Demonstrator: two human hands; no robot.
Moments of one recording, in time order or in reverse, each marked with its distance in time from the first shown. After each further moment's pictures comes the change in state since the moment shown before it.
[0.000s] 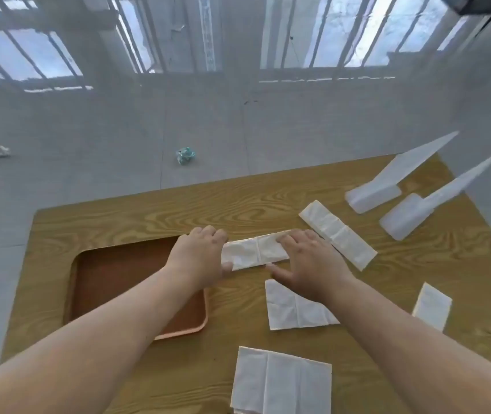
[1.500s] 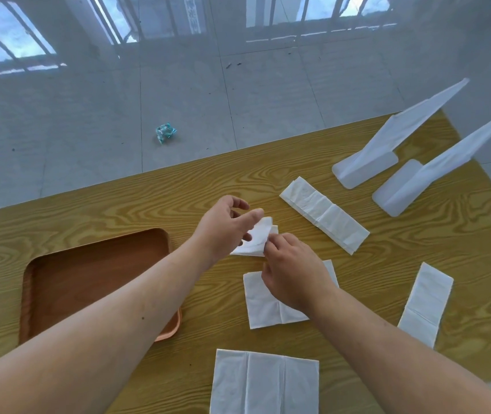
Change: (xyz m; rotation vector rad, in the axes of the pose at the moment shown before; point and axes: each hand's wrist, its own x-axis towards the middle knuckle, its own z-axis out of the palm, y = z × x) left_hand 0.072 0.077 0.004 -1.290 -0.065 -0.220; right_hand 0.005 0.034 0.065 0.090 0.049 -0.068
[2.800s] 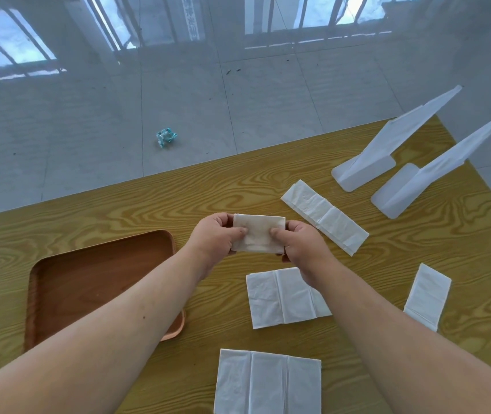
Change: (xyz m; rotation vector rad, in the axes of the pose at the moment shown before) left_hand -0.006 -0.020 -0.010 -0.204 -0.006 -0.155; right_hand 0.030 0.010 -0.016 1.284 0.038 0.685
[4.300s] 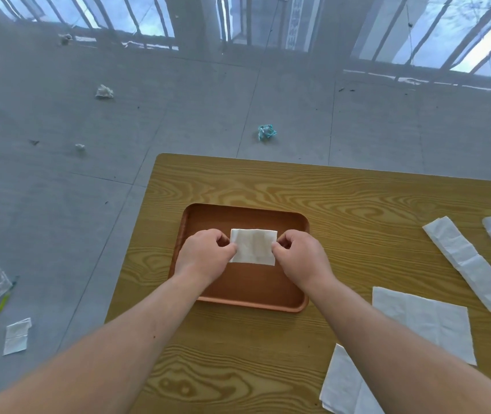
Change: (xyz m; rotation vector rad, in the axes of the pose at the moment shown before) left_hand -0.113 -0.122 -0.249 0.571 0.537 -0.021; right_hand -0.059 -0.005 0.262 -0.813 -0.110 -0.435
